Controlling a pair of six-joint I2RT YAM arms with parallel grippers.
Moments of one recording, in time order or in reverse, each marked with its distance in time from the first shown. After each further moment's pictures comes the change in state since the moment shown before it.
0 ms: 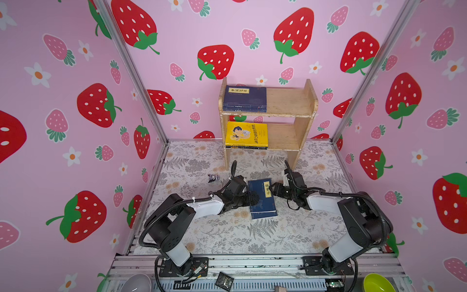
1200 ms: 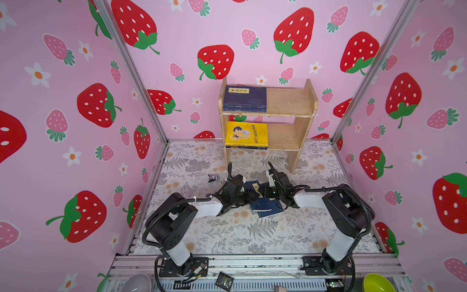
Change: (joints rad) left arm 0.018 -0.006 -0.057 0.204 0.095 -0.151; right arm 0.143 0.157 0.112 0.057 0.015 -0.055
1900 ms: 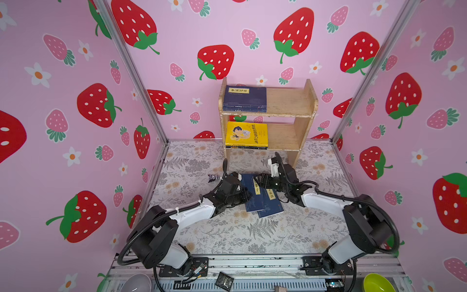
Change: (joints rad) left arm 0.003 -0.263 0.002 -0.238 -0.077 0.059; right arm -0.001 -0.284 0.044 0.012 -0.020 0.066
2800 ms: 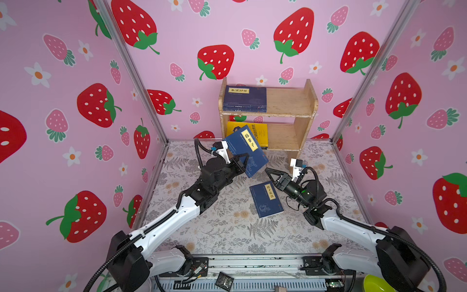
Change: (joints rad) left arm 0.019 -0.171 0.237 0.171 -0.236 -0.096; right arm 0.024 -0.262 -0.318 0.615 -0.069 0.487
